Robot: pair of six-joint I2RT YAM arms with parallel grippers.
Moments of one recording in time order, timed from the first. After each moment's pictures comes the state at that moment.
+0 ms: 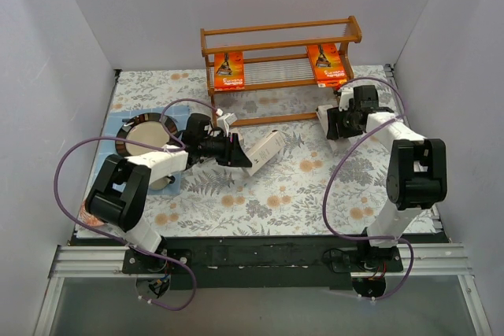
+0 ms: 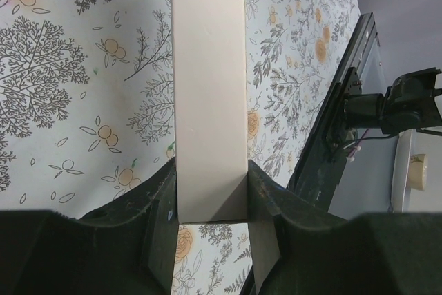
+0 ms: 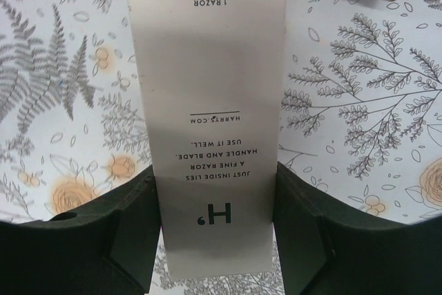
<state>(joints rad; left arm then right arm) -0.41 1.61 0.82 0.11 0.81 -0.38 0.06 1.71 1.15 -0.40 -0.25 -0.18</state>
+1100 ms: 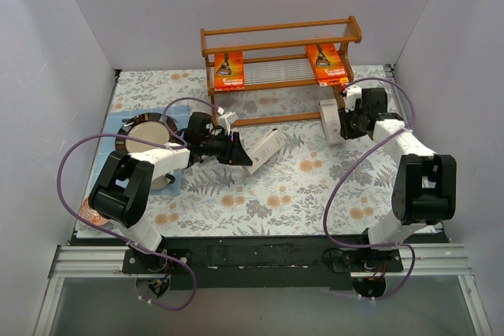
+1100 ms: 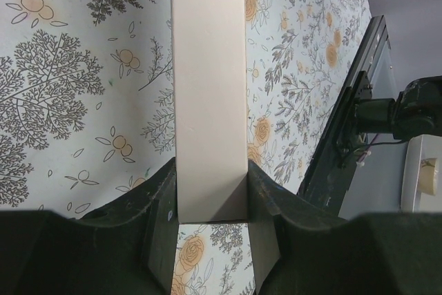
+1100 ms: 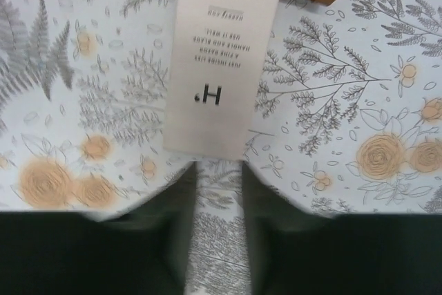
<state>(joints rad) -0.41 1.65 0.85 0.11 0.79 -0.36 0.04 1.61 1.09 -0.36 -0.18 -0.22</state>
